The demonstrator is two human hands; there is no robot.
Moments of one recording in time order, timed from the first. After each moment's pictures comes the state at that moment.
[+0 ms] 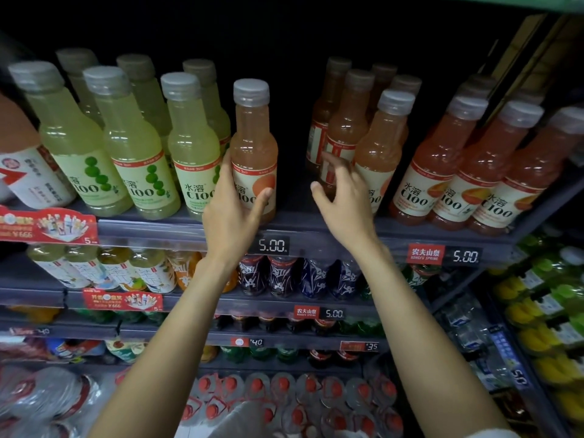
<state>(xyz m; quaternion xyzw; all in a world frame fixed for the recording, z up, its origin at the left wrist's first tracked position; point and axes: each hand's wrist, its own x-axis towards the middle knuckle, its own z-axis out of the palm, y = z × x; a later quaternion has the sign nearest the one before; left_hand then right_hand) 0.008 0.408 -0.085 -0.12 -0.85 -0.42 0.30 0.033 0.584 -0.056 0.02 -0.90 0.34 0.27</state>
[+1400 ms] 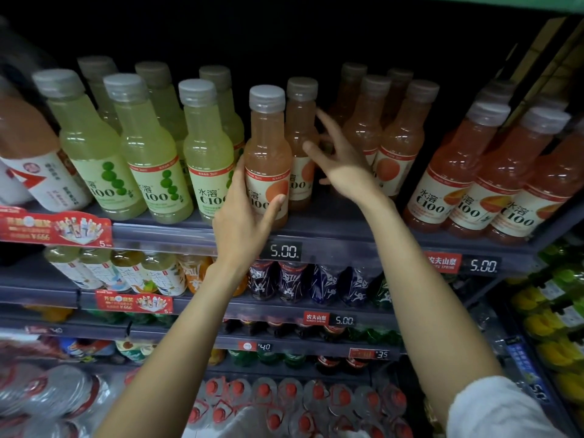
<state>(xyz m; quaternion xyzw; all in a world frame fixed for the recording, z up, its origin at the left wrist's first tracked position) 0.006 0.405 -0.086 -0.12 -0.86 -0.39 0.32 -0.031 0.580 -0.018 0.06 -0.87 0.48 0.12</state>
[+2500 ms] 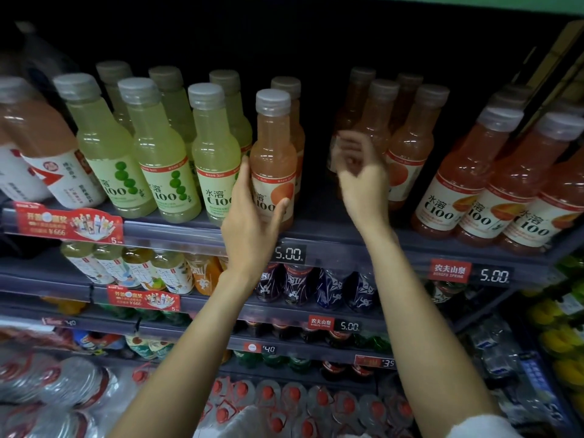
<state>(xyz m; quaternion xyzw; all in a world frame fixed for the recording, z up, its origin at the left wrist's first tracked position) 0.015 0.416 -0.089 -0.09 -0.83 -0.42 0.36 -0.008 0.579 -0.035 0.05 -0.80 0.50 0.34</state>
